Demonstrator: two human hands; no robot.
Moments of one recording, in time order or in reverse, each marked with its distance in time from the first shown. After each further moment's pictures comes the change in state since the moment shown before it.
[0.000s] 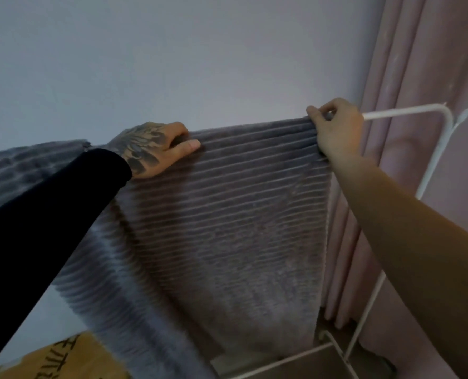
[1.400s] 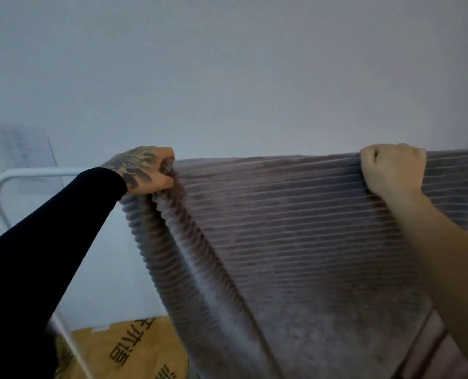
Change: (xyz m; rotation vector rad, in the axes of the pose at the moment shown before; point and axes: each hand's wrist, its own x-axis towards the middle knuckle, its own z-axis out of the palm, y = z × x) left_hand -0.184 -0.225 -0.077 0.022 -0.220 -0.401; right_hand -0.101 -0.127 0.112 -0.572 -0.122 -0.356
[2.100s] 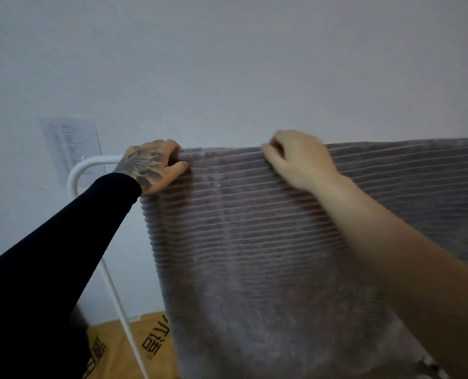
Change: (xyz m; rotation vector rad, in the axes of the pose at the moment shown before) left_hand -0.072 -0.156 0.005 0.034 0.217 -0.038; right_hand -0.081 -0.308 -0.039 0.284 -0.134 -0.452
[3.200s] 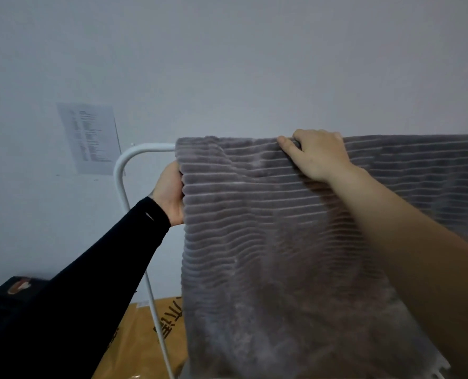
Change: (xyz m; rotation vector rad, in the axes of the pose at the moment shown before) left_hand -0.064 0.012 0.023 -2.126 -0.453 -0.406; right_hand 0.011 -0.017 0.027 -0.119 -0.136 0.066
